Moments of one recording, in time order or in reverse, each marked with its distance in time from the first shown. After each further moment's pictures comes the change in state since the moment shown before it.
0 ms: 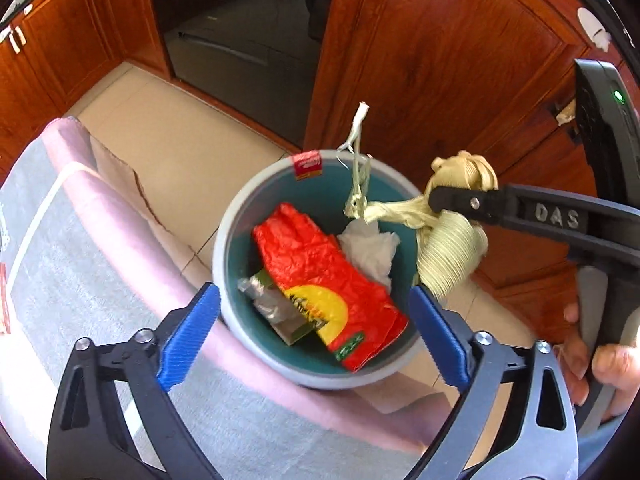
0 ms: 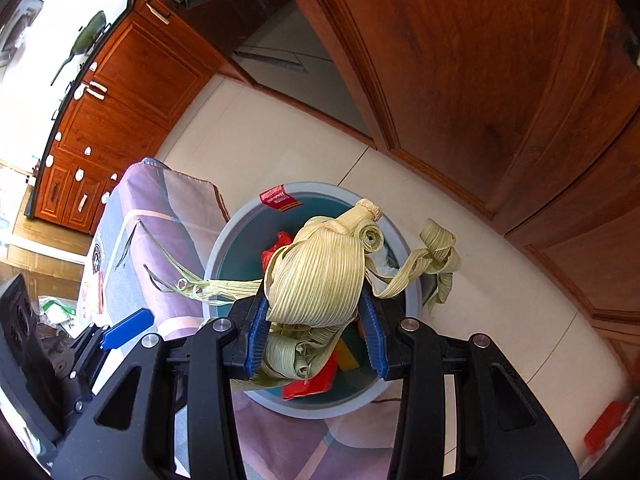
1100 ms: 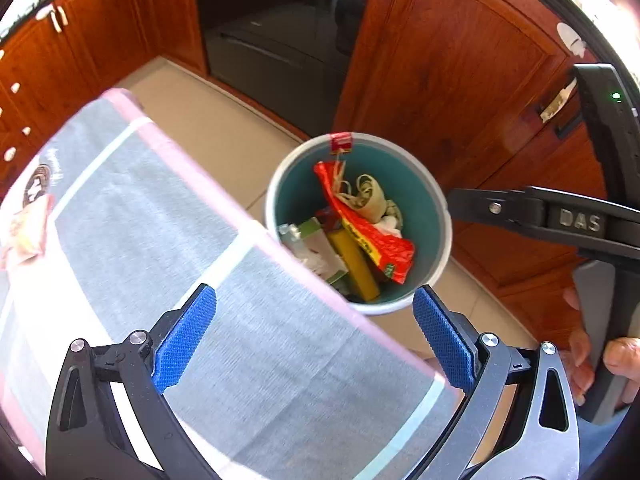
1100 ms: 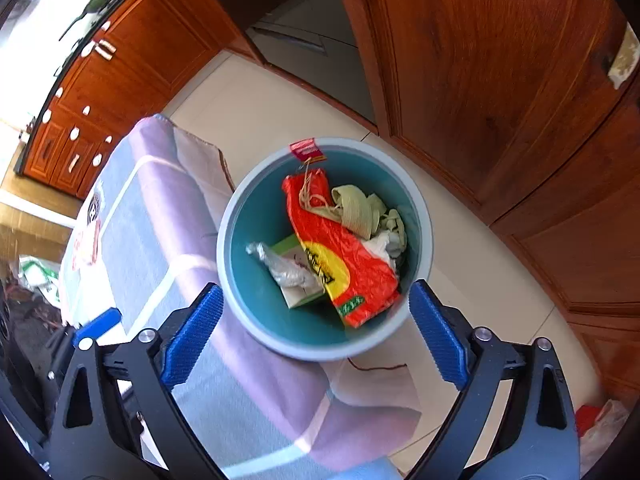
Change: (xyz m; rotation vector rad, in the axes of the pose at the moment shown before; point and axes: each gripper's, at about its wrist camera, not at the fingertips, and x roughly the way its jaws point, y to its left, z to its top) left arm -0.065 0.020 -0.060 -0.069 -0.047 0.051; right arm -0.030 0.046 -0.048 -0.116 0.032 -0.089
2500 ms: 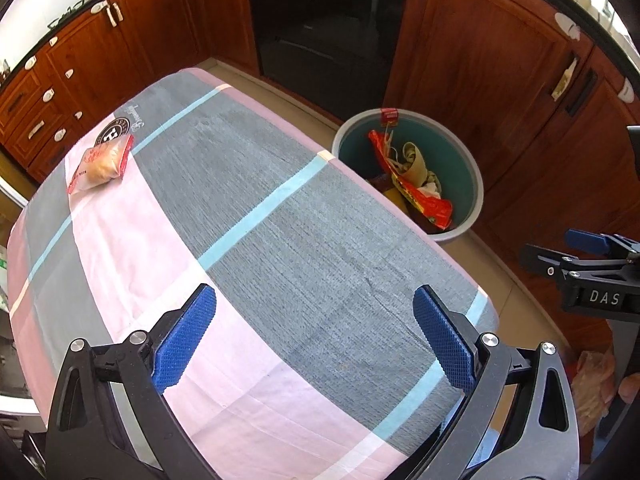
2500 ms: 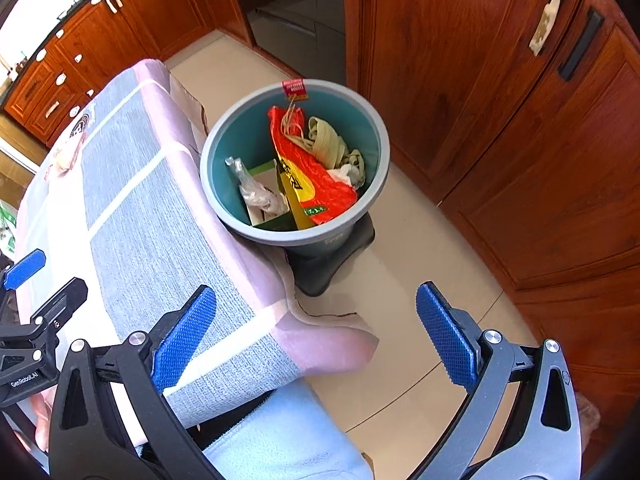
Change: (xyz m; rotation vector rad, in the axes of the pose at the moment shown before) left arm -0.048 0.023 -0.085 -0.053 -0.040 0.141; right arm -0.032 0.014 -0.111 -0.124 -0.026 -0.194
